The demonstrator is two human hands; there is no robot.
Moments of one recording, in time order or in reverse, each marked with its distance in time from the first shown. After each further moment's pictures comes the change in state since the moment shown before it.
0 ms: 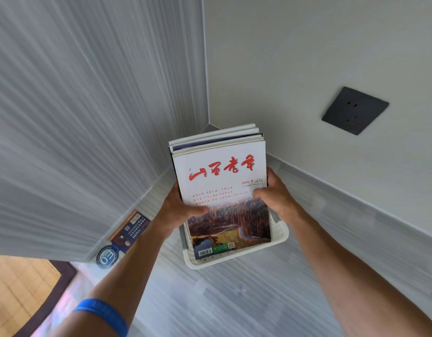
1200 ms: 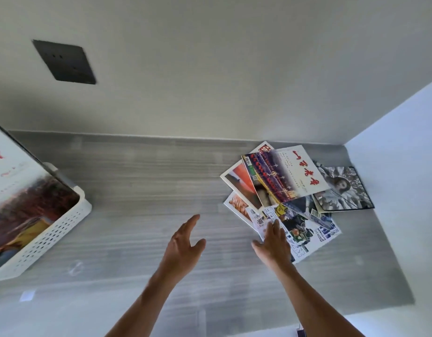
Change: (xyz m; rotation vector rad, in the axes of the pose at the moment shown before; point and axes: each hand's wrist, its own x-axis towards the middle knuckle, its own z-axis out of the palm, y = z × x) left_hand -0.244 -0.018 0.373 0.489 -0.596 0.188; right_hand -0.408 0.306 -0.204 -0.508 0.524 0.800
